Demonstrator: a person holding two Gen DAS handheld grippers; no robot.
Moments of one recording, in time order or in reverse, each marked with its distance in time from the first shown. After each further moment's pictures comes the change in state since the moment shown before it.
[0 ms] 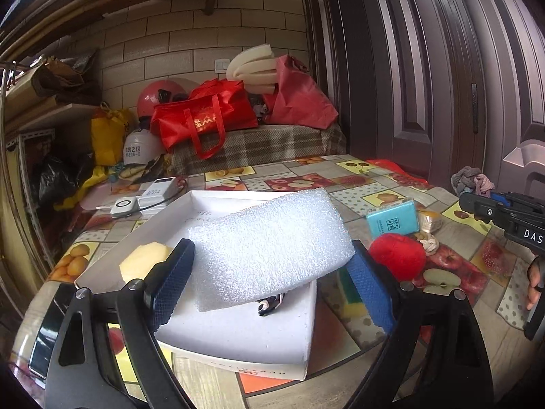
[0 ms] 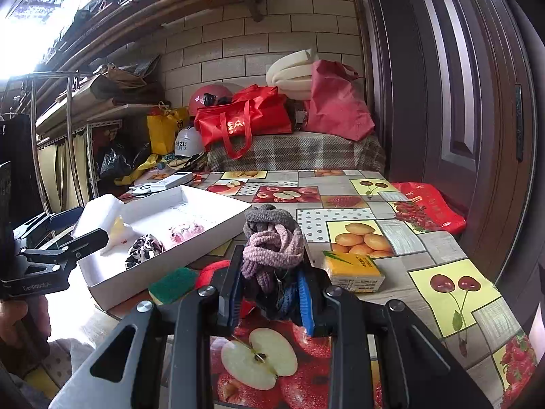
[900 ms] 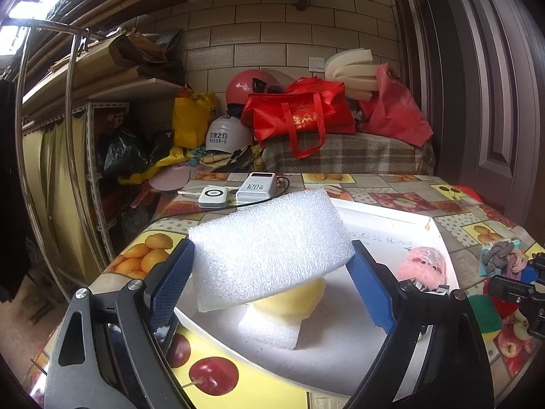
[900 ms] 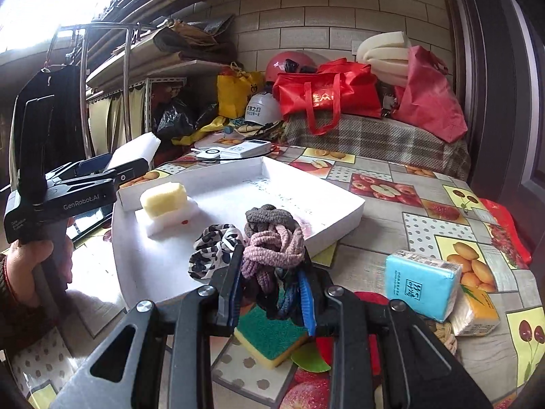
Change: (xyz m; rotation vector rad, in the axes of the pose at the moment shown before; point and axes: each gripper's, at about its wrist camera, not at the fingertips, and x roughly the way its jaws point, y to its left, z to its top) left arm 0.029 0.098 -0.003 -0.150 -0.012 0.296; right arm 0.080 0.097 0.006 -0.174 0.127 0.267
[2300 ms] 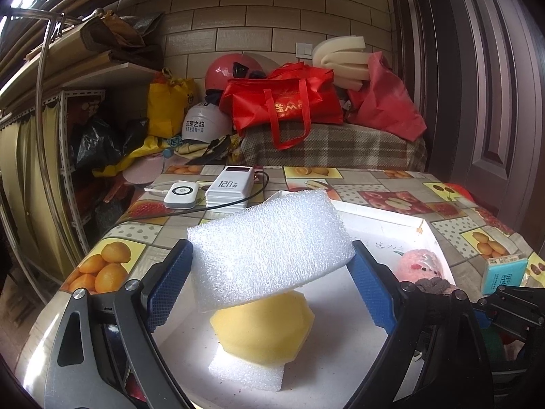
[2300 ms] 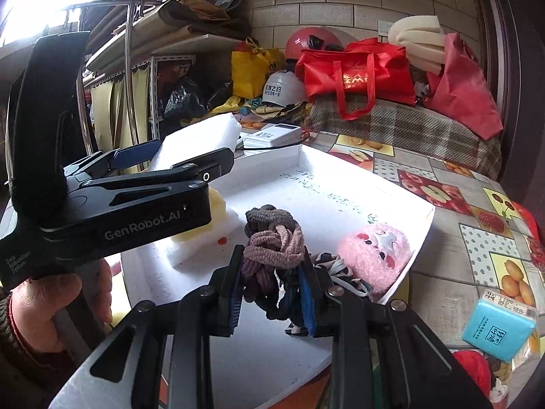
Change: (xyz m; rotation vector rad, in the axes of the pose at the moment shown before) left arm 0.060 -0.015 0.017 -0.012 0.055 -0.084; right arm 0.075 0.047 0.031 0.002 0.084 0.005
